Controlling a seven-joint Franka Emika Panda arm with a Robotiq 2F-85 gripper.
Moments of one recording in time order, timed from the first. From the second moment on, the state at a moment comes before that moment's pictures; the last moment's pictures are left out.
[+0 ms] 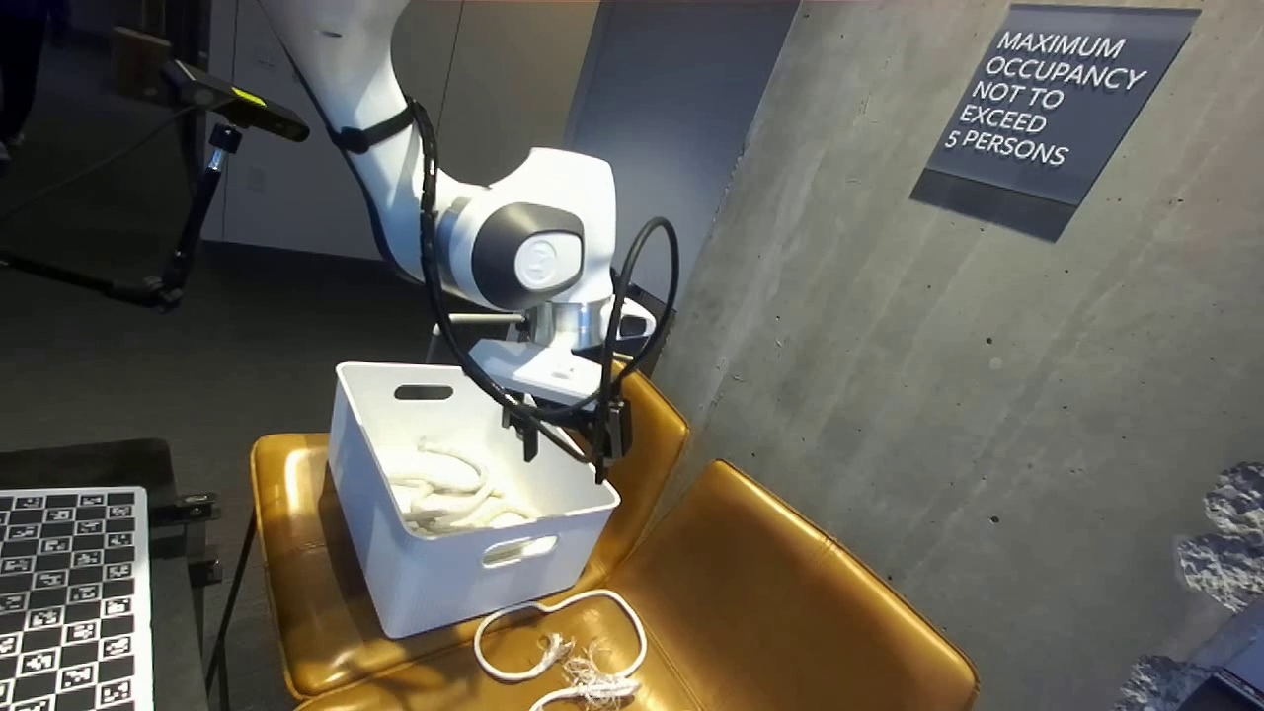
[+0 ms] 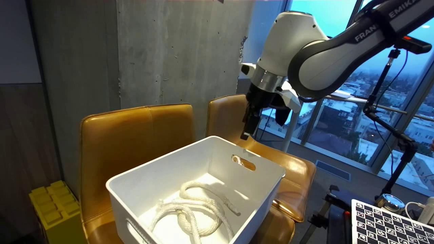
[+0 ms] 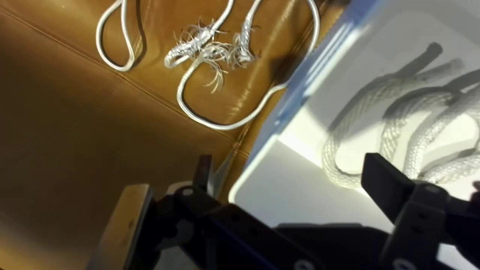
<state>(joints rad) -0.05 0.40 0.00 -2.02 -0.32 2.65 -0.30</state>
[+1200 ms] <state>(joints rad) -0.35 0.67 -0.01 -1.86 -0.16 2.71 -0.57</state>
